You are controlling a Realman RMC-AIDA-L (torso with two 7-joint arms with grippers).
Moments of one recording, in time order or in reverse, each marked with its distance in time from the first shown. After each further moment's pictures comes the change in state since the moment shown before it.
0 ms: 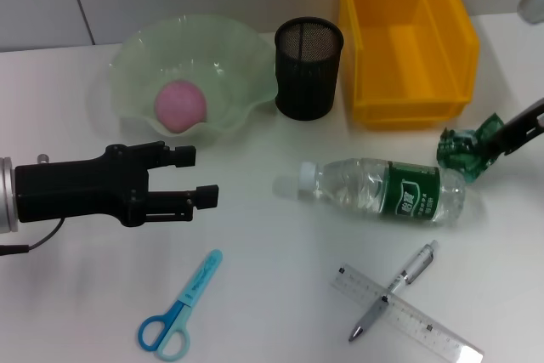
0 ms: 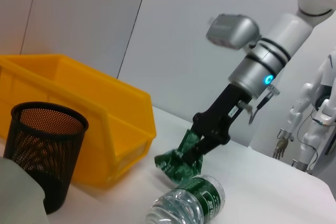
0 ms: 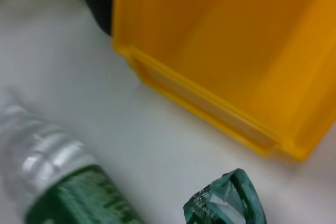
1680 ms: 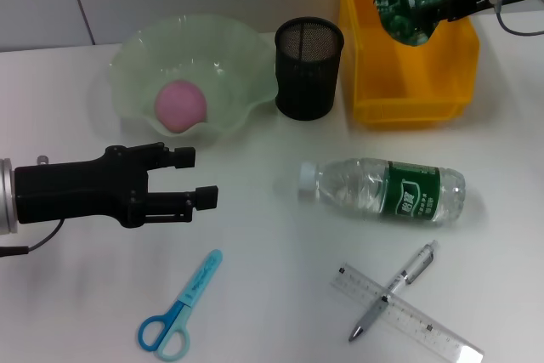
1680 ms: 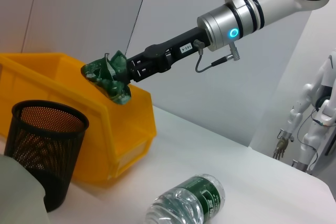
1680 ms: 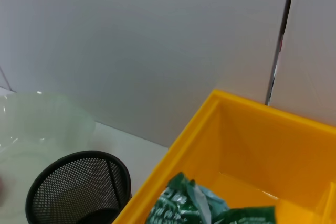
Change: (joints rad) left arm 0.003 0.000 0.000 0.000 0.000 0.000 -0.003; right arm 0.064 -0.015 -0.014 0.020 0.292 0.330 0.003
